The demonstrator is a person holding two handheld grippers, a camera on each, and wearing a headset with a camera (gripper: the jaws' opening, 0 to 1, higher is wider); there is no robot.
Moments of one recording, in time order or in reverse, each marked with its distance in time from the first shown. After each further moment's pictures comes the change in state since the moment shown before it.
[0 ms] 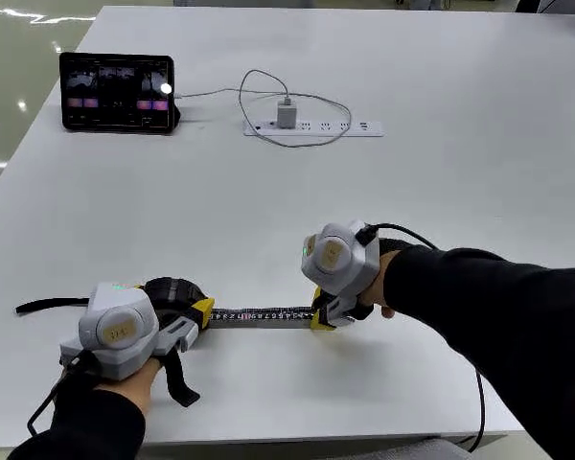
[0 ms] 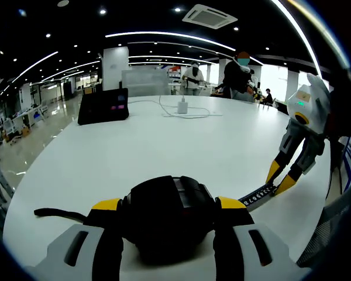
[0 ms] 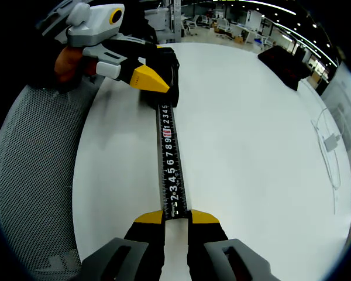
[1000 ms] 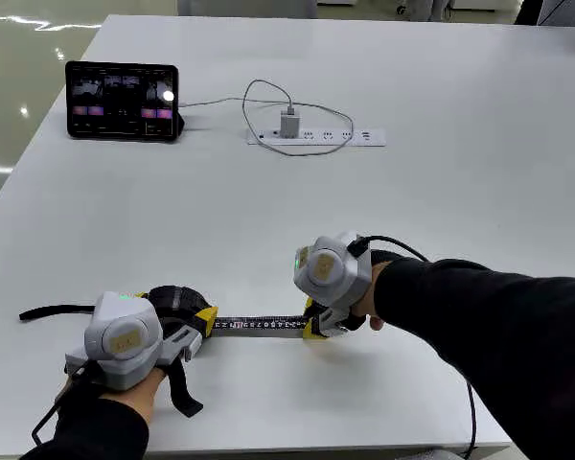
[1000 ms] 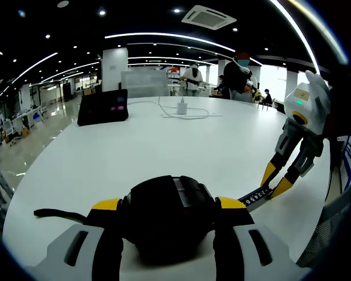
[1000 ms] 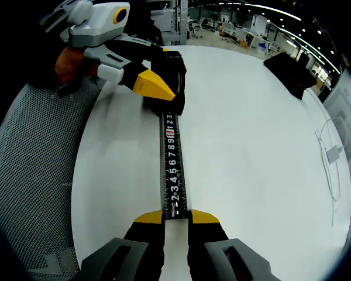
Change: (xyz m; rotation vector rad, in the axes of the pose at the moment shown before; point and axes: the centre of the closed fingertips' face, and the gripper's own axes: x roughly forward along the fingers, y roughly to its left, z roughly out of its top) left arm 0.000 0.000 0.000 0.004 -0.009 -0.004; right arm 0.006 0.002 0.015 -0.045 -0.017 0.003
